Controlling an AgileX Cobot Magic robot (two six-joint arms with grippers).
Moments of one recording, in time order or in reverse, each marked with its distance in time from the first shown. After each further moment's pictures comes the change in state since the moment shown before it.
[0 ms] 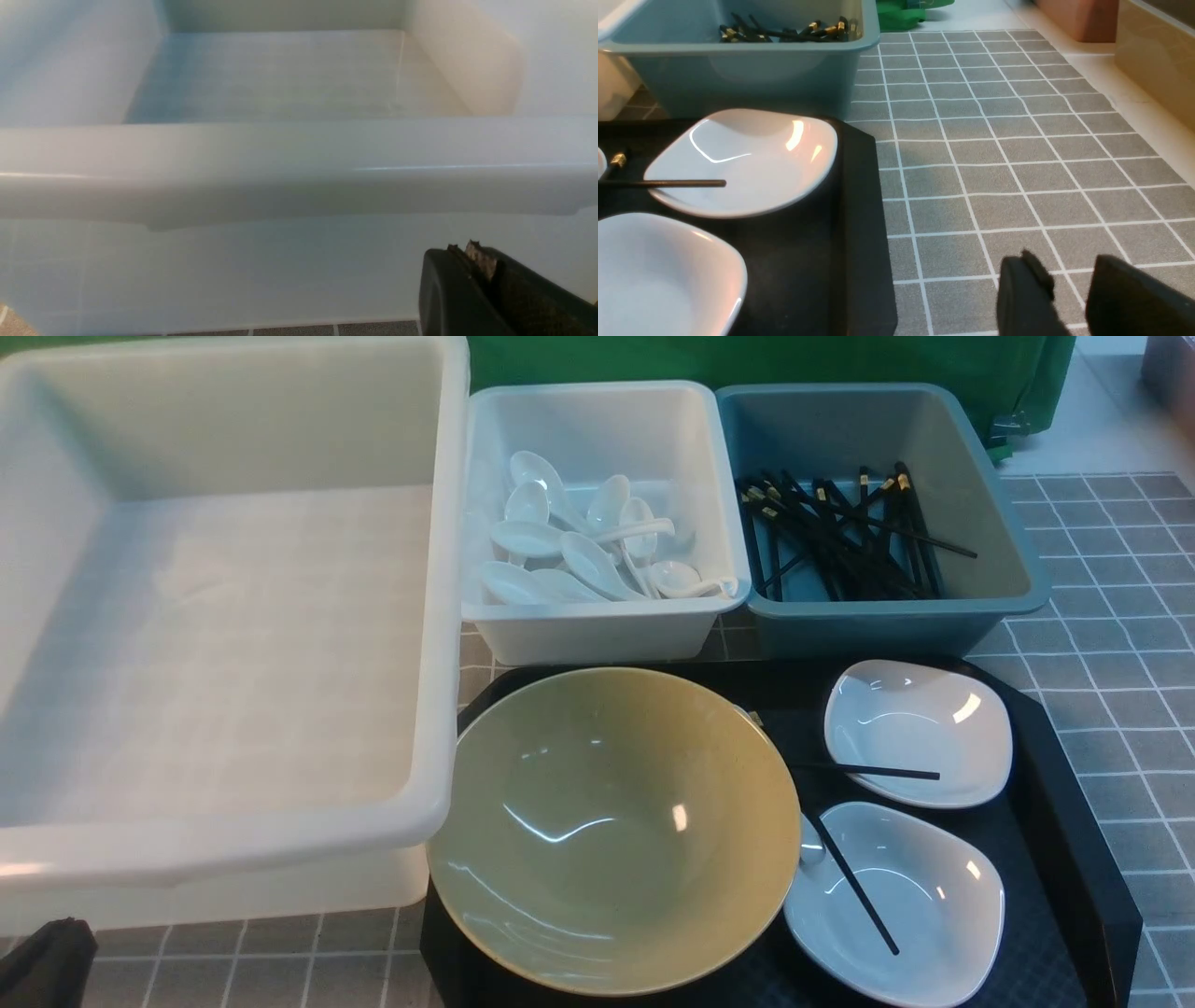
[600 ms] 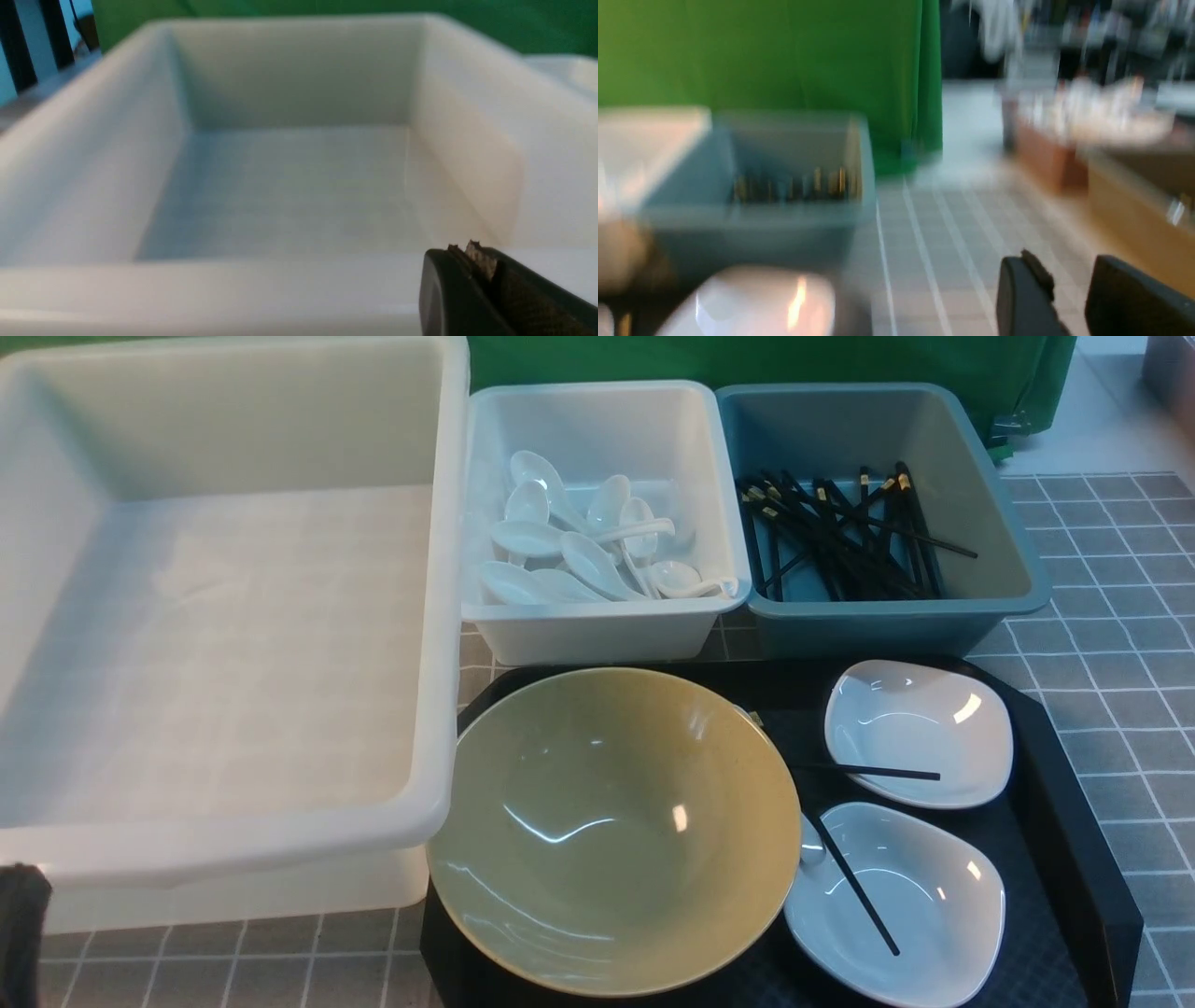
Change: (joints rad) right arm 0.000 0.000 0.000 0.000 -0.387 0.000; left arm 0.000 0.000 0.001 0.007 -0.245 0.002
